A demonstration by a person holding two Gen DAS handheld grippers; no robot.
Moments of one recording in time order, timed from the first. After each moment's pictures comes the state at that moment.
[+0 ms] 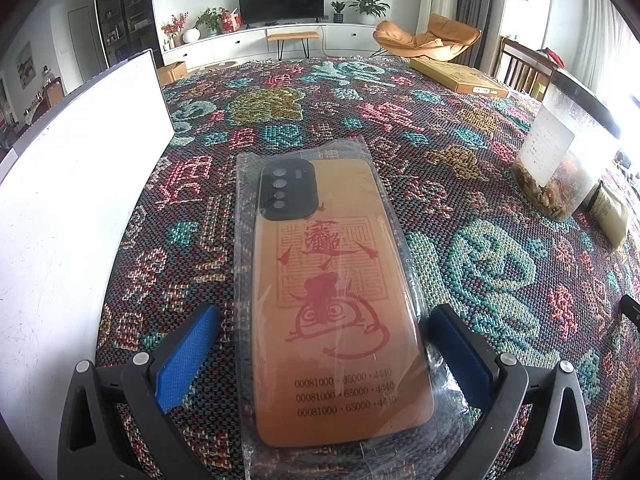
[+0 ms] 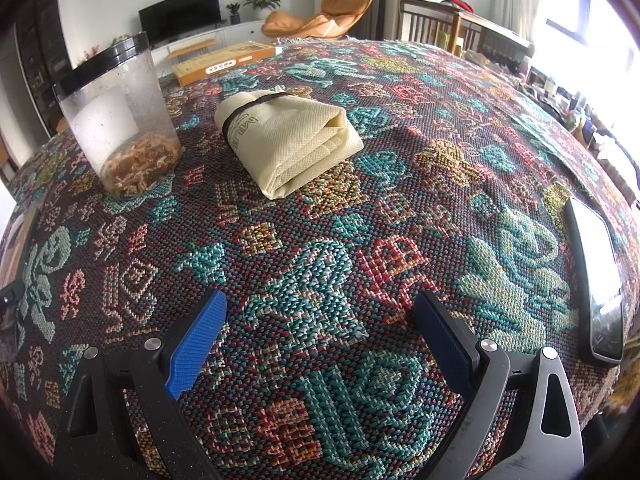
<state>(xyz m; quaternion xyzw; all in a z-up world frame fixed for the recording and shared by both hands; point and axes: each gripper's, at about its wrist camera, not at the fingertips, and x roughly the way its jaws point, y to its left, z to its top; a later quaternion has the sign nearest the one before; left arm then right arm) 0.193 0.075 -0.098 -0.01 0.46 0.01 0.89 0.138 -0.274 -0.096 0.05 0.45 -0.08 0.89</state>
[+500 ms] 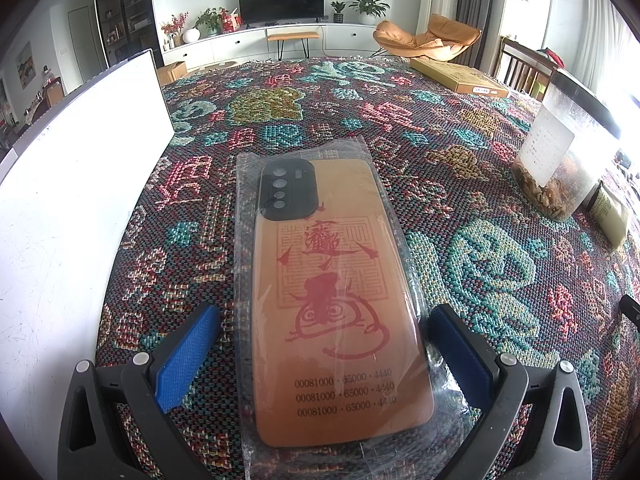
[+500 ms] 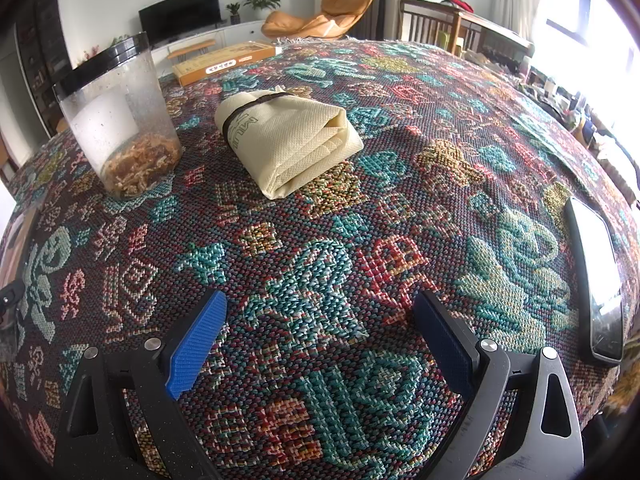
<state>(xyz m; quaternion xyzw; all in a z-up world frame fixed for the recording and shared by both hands) 0.193 0.075 -0.098 -0.01 0.46 0.01 0.89 0.138 -0.275 -0.096 0.05 0.45 -0.08 0.89</state>
